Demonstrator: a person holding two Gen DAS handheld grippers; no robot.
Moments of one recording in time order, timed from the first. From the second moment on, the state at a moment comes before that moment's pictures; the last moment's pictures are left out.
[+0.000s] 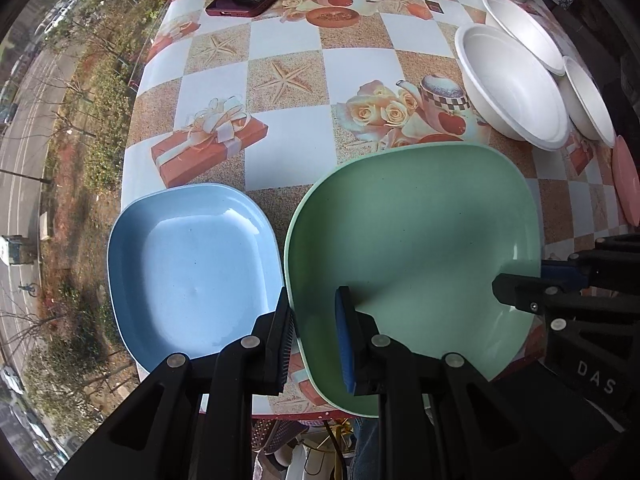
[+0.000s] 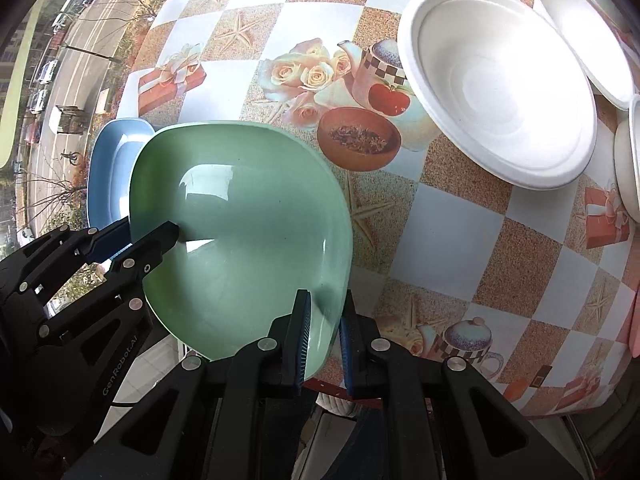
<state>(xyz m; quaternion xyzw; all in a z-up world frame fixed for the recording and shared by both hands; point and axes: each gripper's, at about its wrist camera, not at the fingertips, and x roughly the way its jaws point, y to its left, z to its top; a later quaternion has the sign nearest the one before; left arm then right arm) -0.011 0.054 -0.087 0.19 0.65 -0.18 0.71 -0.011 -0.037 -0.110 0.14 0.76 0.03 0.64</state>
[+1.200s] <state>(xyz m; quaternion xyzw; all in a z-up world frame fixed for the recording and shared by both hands) 0.038 0.170 -0.078 0.18 0.64 -0.07 0.75 0.035 0.053 -0.114 0.12 0.77 0.13 0.62</state>
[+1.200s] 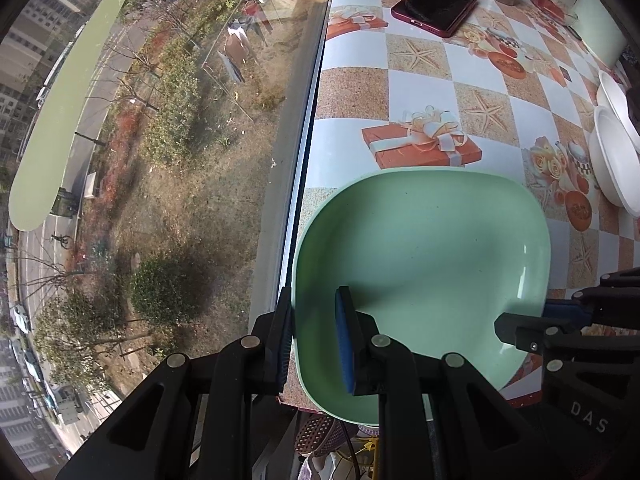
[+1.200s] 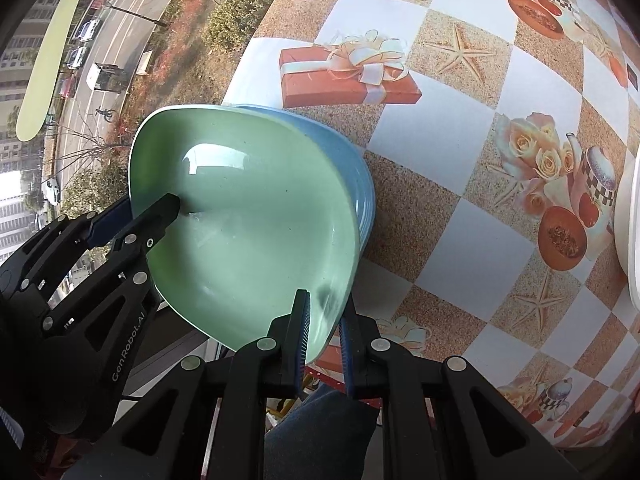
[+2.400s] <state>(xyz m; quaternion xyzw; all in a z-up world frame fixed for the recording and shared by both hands) -0.059 -0.074 -0.045 0.33 0.56 -0.36 0.67 -0.154 -0.290 -0.068 0.30 0.71 -0.18 0.61</state>
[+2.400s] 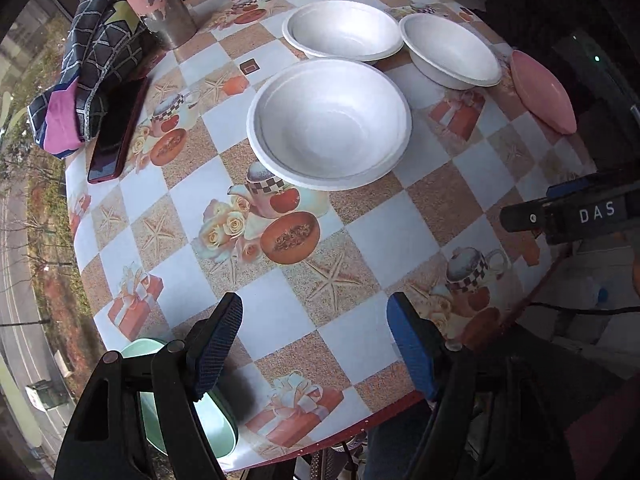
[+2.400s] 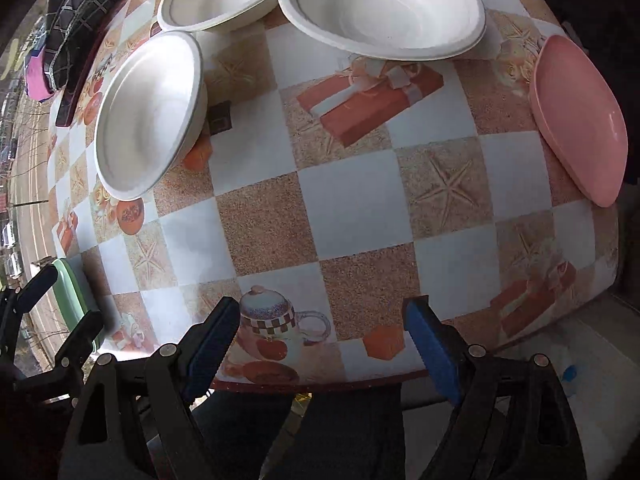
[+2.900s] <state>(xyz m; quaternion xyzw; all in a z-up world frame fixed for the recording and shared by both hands) -0.099 -0.152 -0.070 0.38 0.56 -0.40 0.61 -0.210 -0.474 -0.049 0.25 0.67 -0.30 0.63</state>
